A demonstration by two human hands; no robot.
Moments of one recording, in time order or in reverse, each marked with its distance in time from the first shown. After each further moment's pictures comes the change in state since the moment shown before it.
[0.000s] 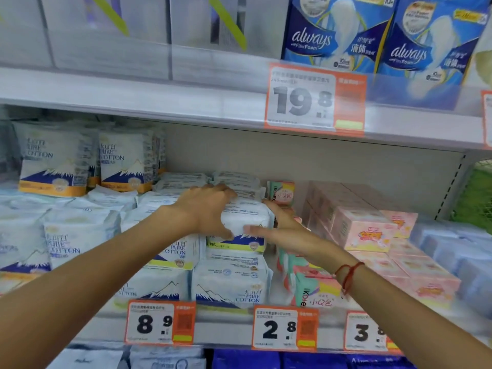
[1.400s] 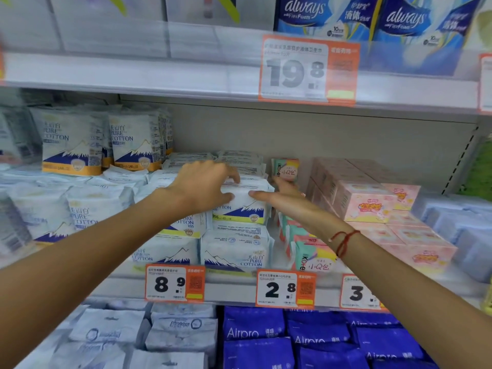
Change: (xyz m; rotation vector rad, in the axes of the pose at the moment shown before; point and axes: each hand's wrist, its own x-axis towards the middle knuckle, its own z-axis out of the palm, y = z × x) left_hand -0.031 0.009 -0.011 -0.056 0.219 0.005; right_hand -0.027 -0.032 0.005 0.038 0.087 0.067
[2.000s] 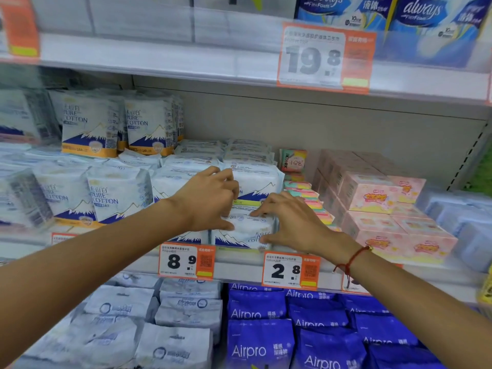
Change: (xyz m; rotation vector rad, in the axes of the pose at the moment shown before) left_hand -0.042 -0.004 0.020 0.313 -0.193 0.311; right_hand -0.034 0.031 0.018 -1.003 -0.050 -0.465
